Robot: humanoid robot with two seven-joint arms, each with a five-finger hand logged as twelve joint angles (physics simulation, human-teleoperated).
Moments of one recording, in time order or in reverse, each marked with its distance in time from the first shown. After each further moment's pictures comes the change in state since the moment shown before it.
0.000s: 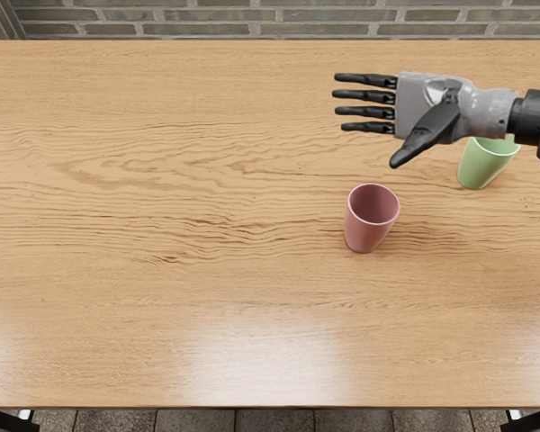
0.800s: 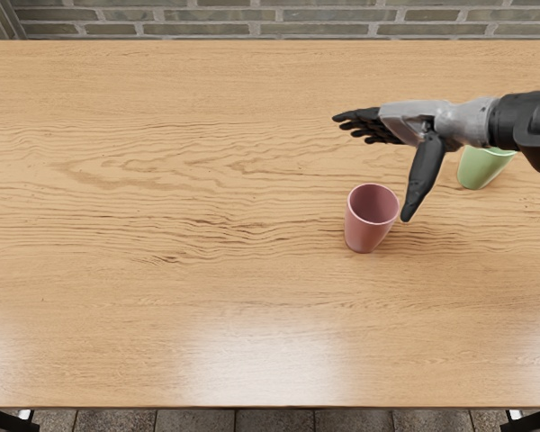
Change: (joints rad) left arm 0.000 0.000 0.000 0.000 0.000 0.000 0.000; right arm 0.012 -0.021 0.090 0.236 -0.834 -0.138 -0.028
